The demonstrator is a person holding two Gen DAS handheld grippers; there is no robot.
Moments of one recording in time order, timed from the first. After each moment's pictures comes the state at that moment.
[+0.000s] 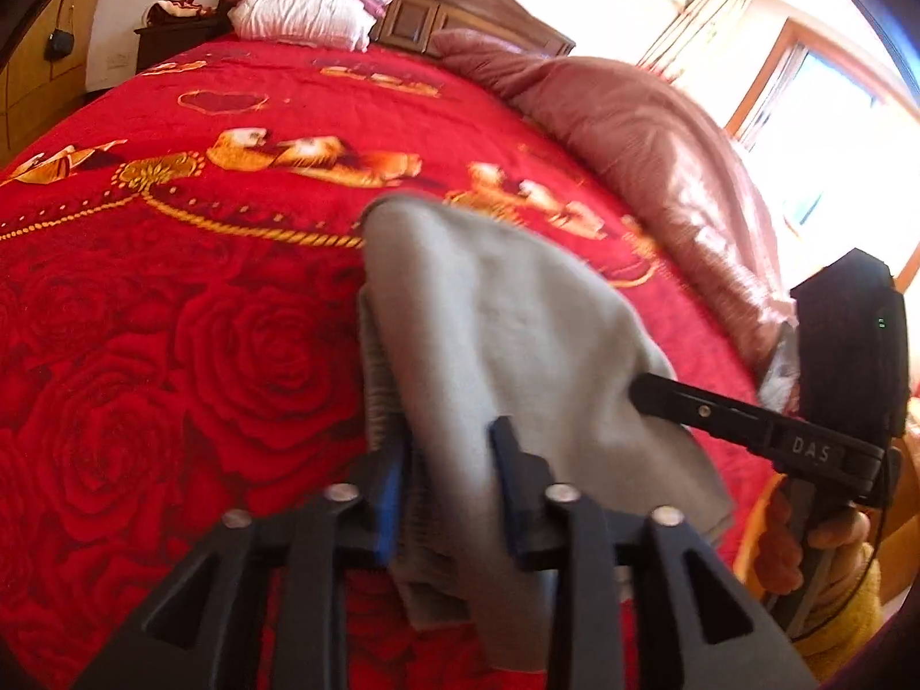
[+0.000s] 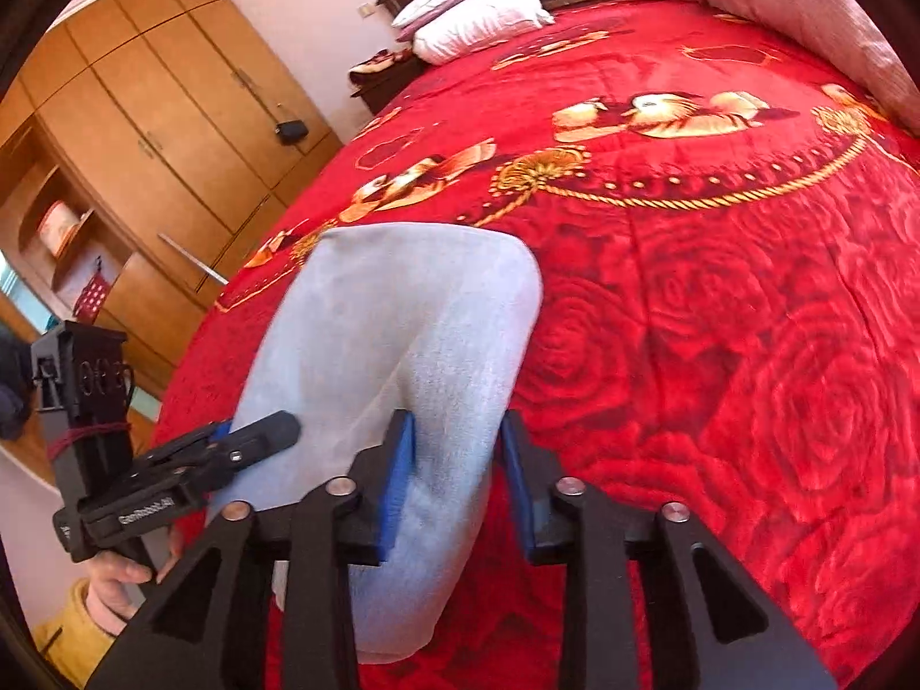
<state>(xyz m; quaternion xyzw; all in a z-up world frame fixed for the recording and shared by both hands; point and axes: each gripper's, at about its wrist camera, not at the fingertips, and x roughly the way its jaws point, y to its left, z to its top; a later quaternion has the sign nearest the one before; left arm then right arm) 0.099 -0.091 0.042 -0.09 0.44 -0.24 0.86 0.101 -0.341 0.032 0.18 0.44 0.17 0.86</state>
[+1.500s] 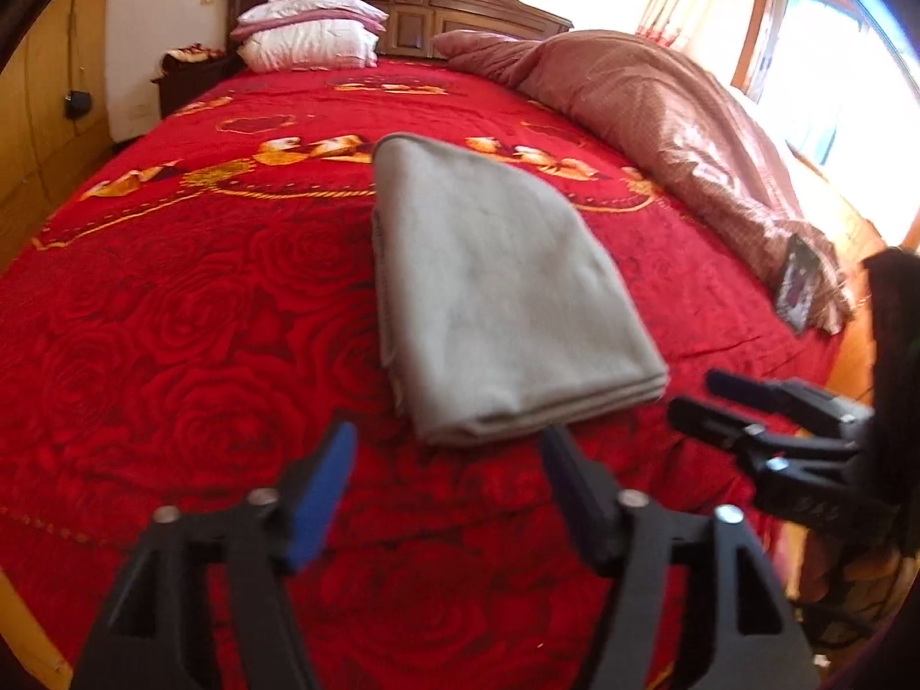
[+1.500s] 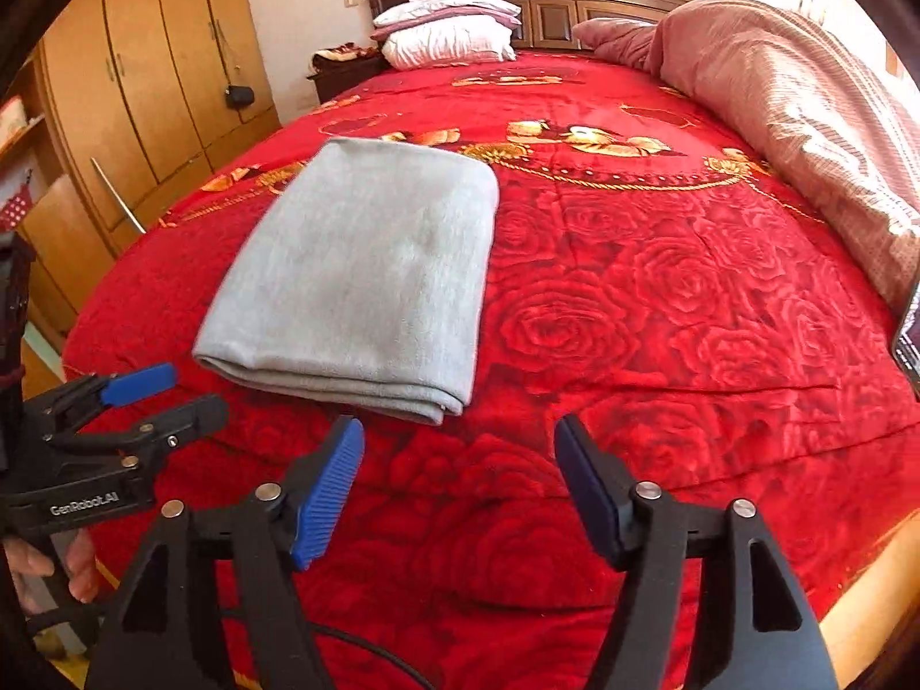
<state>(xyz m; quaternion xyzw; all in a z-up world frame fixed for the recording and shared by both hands) -0.017 -0.089 0.051 0.00 0.42 -0.18 0.89 -0.027 -0.304 0.050 0.03 0.43 0.05 0.90</state>
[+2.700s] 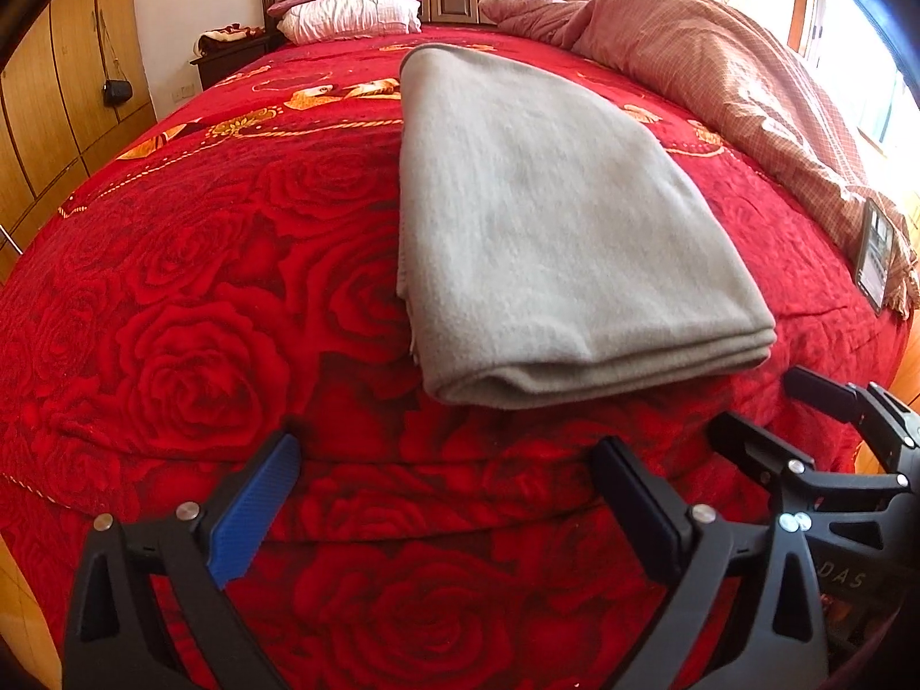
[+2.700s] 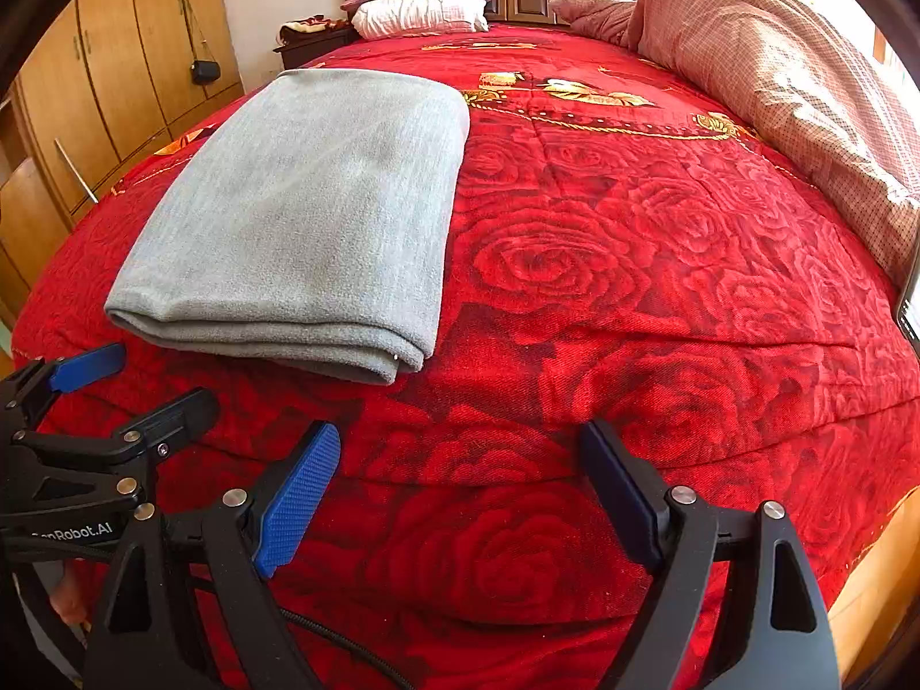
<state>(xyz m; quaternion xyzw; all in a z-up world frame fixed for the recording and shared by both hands) -0.001 -0.111 0.003 0.03 0.46 -0.11 0.88 -0.011 -0.302 0.007 0.01 0.45 0.01 0.89</state>
